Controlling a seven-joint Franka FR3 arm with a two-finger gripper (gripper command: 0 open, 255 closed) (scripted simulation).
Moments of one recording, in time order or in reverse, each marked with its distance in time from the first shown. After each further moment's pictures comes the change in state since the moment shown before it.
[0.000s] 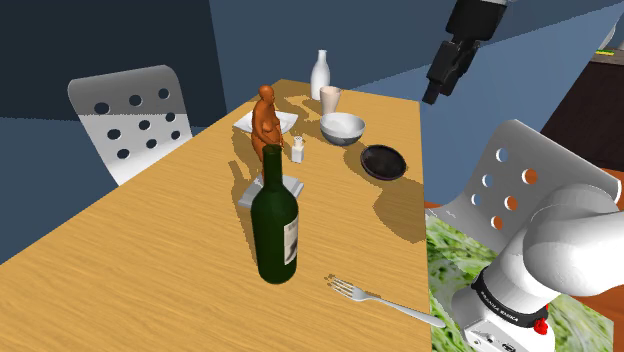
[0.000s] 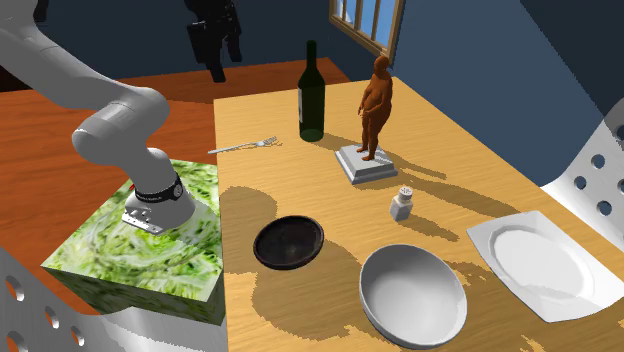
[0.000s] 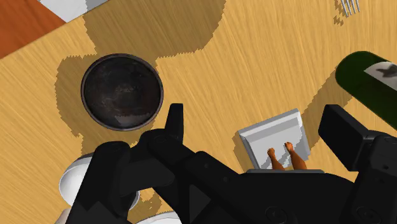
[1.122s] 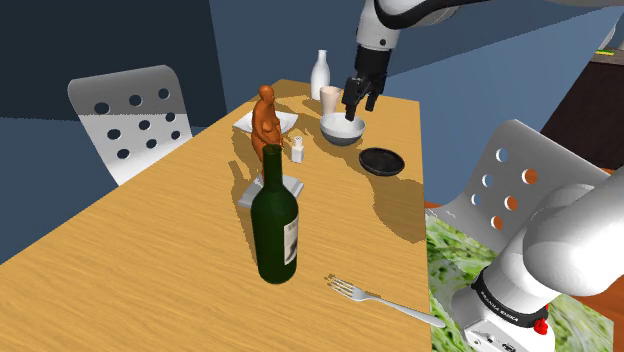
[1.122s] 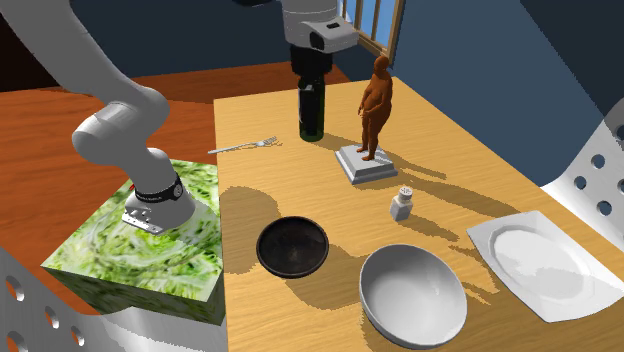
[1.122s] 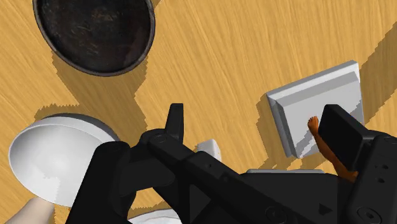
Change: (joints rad) arm -0.001 0.516 0.029 0.137 -0.029 0.343 -0.005
